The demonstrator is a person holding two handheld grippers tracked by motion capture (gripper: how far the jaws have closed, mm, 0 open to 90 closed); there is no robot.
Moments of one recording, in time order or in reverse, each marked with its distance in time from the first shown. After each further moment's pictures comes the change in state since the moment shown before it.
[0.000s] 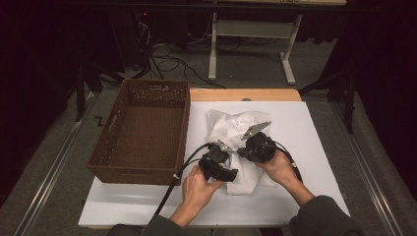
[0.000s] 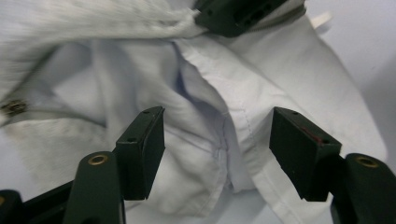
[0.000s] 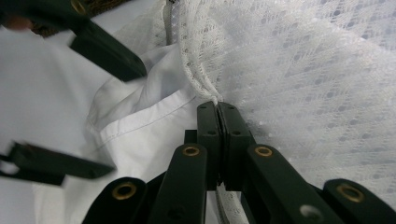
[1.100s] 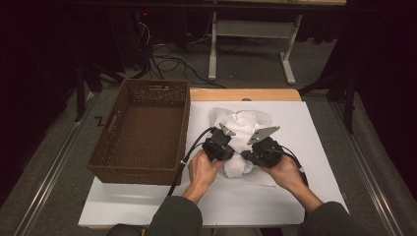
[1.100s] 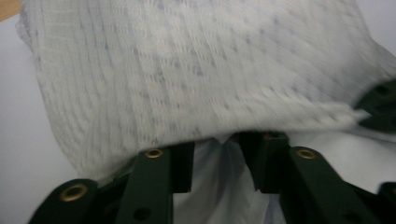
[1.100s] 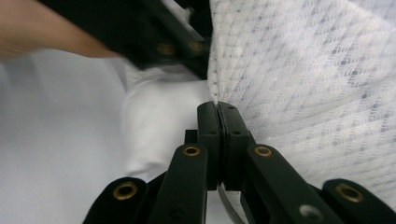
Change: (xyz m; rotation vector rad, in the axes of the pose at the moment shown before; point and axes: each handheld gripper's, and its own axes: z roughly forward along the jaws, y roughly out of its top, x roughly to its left) left arm 0.032 0.027 0.012 -0.096 0.100 0.002; right arm 0.007 -0.013 -0.018 -0.051 0.000 -0.028
